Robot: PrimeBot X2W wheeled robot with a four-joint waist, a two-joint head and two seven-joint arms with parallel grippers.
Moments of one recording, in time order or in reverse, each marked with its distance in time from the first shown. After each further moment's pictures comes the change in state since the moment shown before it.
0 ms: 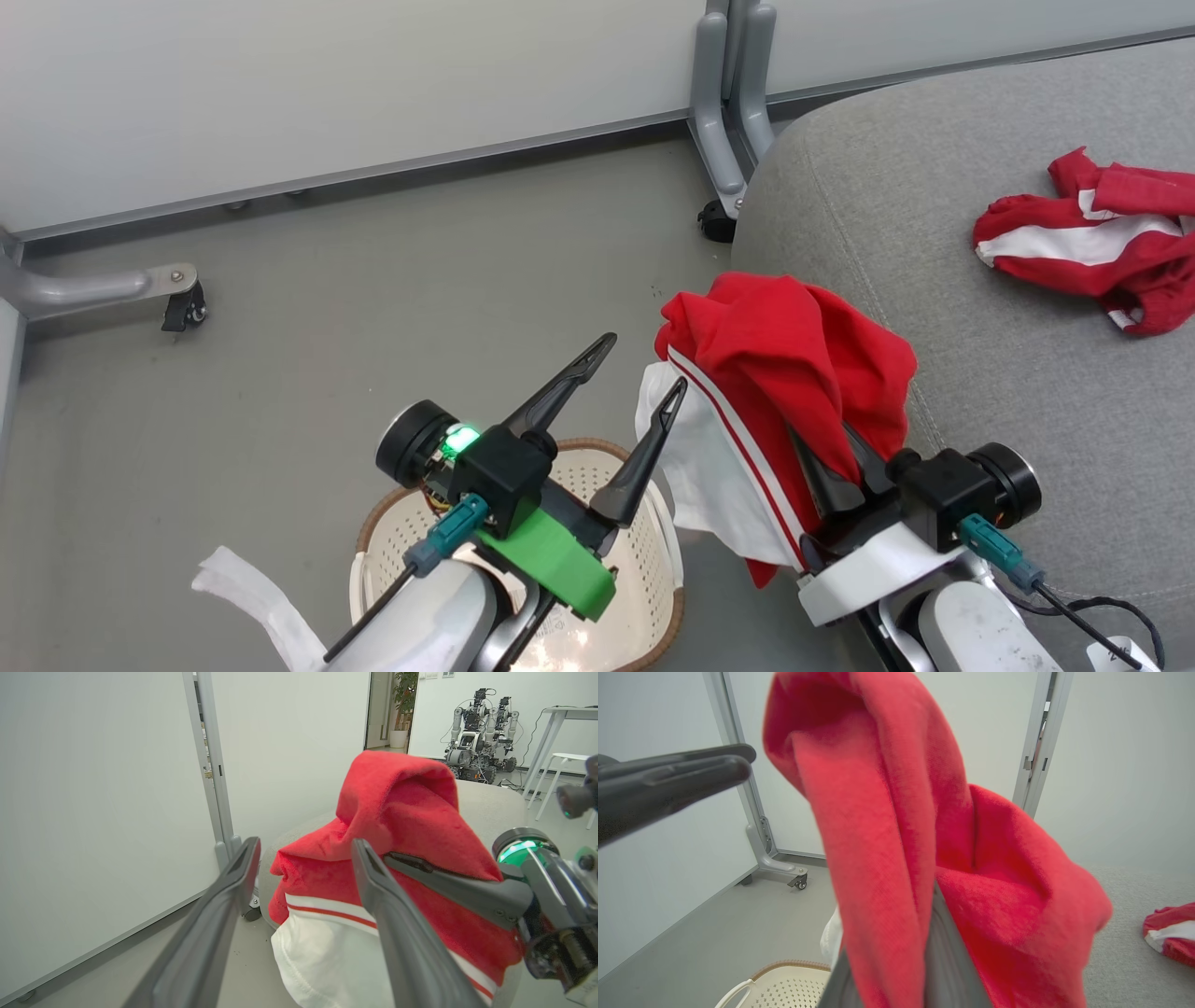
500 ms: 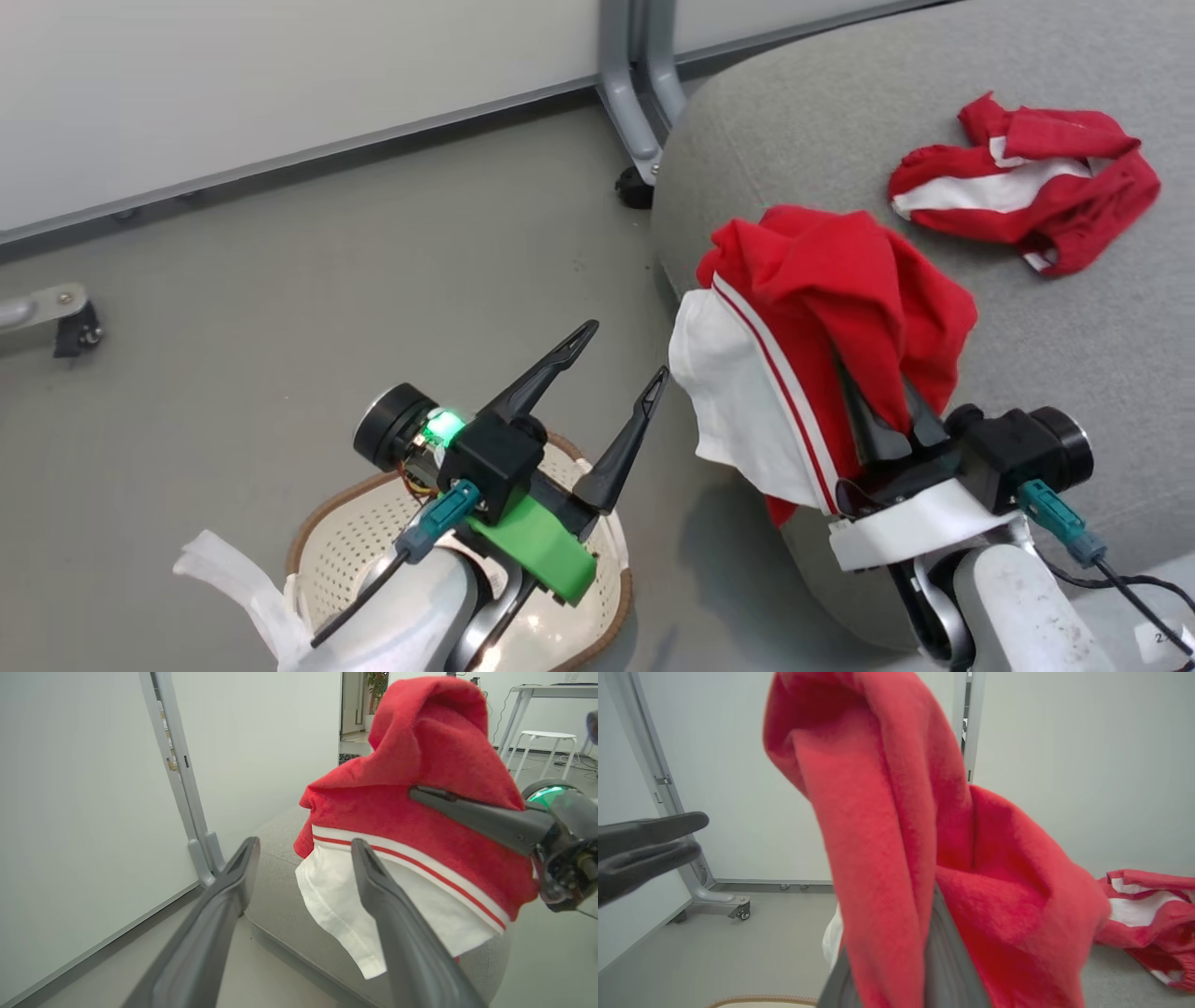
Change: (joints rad) left arm -0.025 0.042 -0.006 -0.014 0.016 0.015 0.028; right arm -0.021 0.028 -0.103 -0.056 -0.004 0.000 0.000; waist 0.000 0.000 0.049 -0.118
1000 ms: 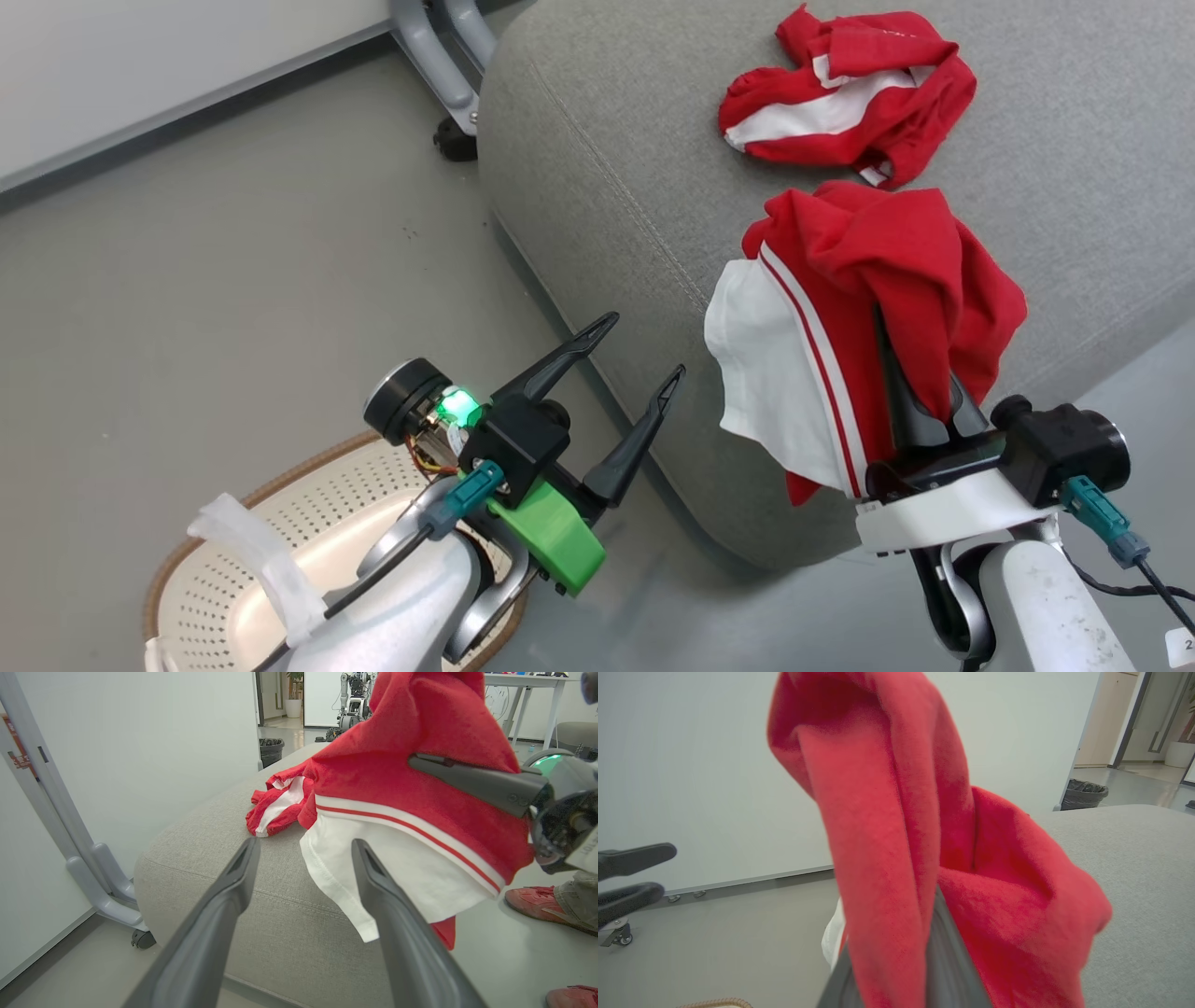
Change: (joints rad) left arm -0.061 0.024 -0.041 -0.009 0.017 -0.025 0.064; right arm 0.012 0.044 -0.096 -0.035 -0.001 0.000 0.000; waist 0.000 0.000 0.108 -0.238
